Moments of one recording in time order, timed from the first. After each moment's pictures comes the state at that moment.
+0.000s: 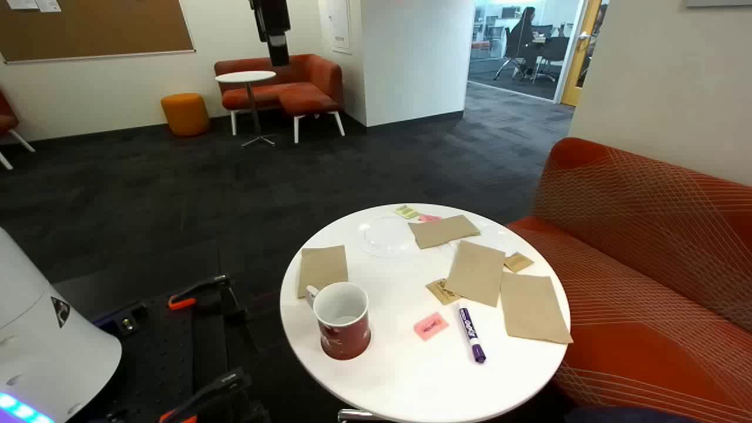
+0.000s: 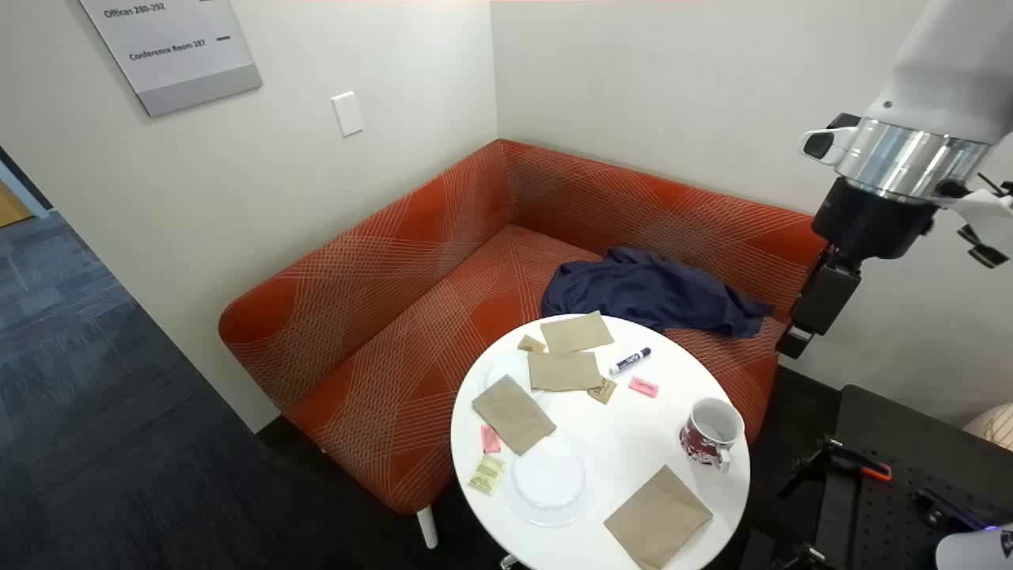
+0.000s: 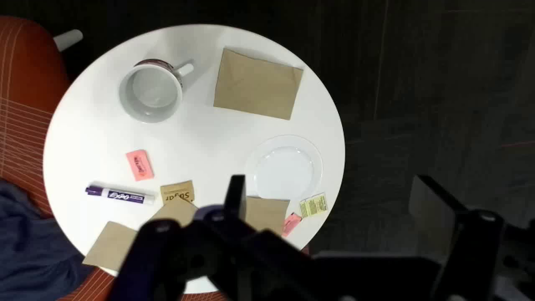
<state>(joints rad) 0.06 -0.63 -0.02 -2.48 0.24 1.92 0.03</state>
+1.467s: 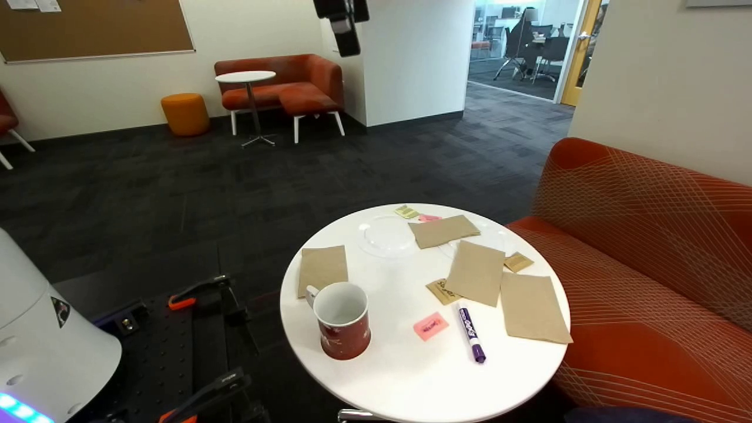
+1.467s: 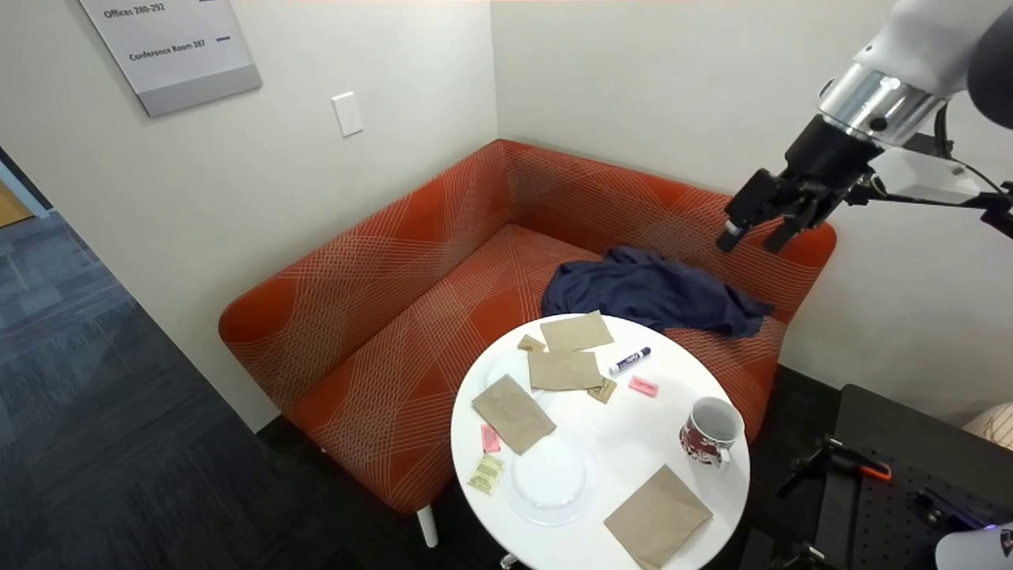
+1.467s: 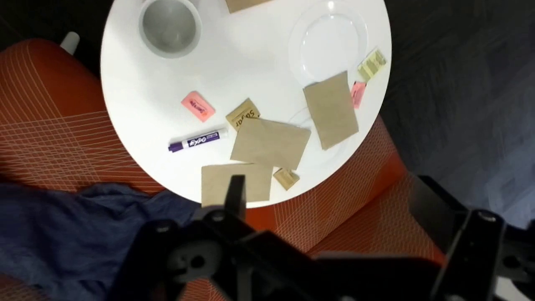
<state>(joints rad) -0.13 -0.54 -0.05 -2.42 0.24 2.15 0.33</state>
